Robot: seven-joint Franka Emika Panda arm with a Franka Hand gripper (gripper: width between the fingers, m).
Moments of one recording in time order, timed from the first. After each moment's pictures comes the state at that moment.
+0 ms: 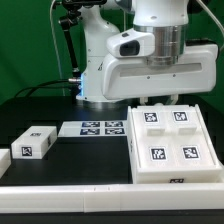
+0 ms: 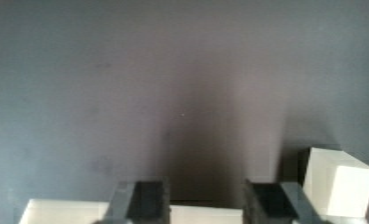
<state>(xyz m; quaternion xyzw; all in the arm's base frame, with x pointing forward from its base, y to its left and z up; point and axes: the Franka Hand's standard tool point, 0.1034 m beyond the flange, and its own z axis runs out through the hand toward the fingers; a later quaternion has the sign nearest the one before) 0.502 0.074 0.087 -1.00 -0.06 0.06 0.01</state>
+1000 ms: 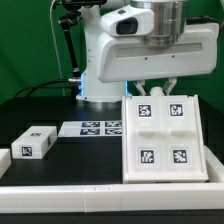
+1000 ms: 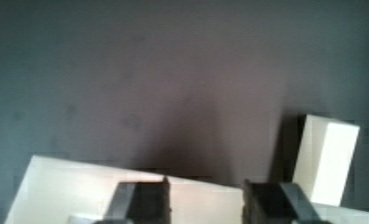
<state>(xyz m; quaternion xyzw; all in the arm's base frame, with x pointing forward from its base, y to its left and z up) 0.528 0.062 0.127 -0.99 -0.08 0.09 0.01</state>
